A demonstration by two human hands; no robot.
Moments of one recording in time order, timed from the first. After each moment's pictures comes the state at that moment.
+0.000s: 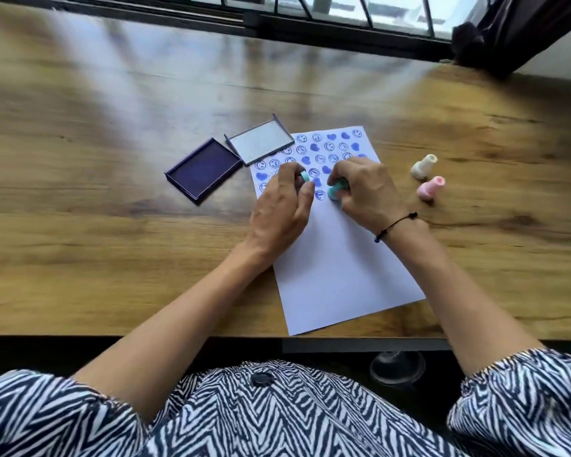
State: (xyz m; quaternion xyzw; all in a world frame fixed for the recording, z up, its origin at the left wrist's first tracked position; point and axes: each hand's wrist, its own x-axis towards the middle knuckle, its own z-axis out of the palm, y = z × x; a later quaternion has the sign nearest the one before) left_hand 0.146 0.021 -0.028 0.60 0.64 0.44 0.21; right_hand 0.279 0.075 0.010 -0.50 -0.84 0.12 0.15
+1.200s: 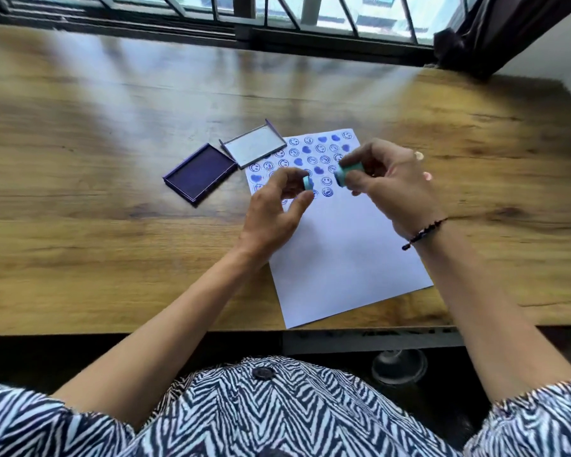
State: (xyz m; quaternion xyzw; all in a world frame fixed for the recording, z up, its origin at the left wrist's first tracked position) left_hand 0.144 0.001 -0.004 0.56 0.56 0.50 0.34; right_hand 0.299 0.045 0.053 -0.50 -0.67 0.42 0.35
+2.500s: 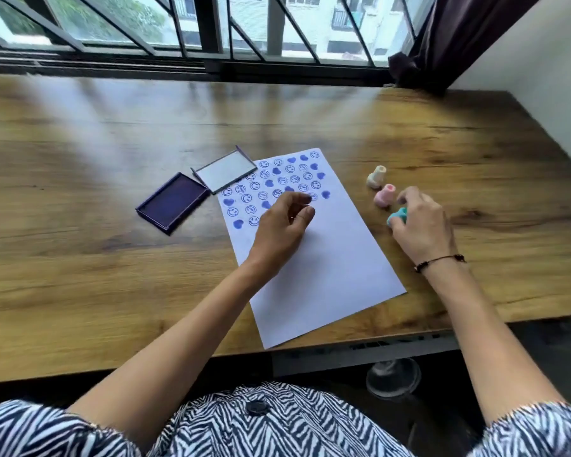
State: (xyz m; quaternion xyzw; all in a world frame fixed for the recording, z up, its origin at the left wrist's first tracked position) left_hand 0.185 0.016 -0.004 0.53 0.57 0.45 0.44; right_hand 0.386 0.043 0.021 -0.72 -0.68 0.05 0.15
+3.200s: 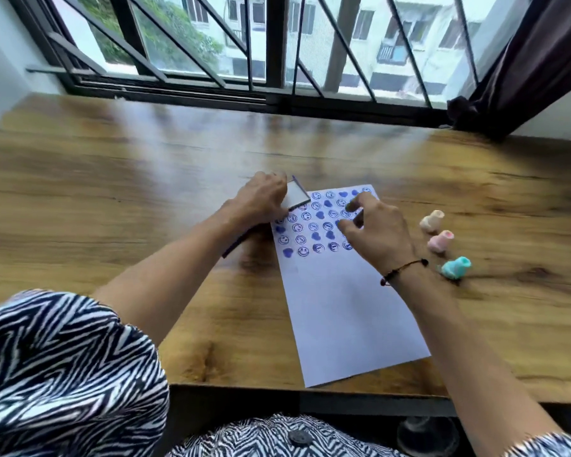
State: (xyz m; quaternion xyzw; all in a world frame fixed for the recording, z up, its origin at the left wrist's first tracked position) left_hand 0.063 0.108 0.014 0.74 0.66 0.08 0.10; right_hand 0.256 0.065 0.046 -0.61 -0.75 0.18 0.20
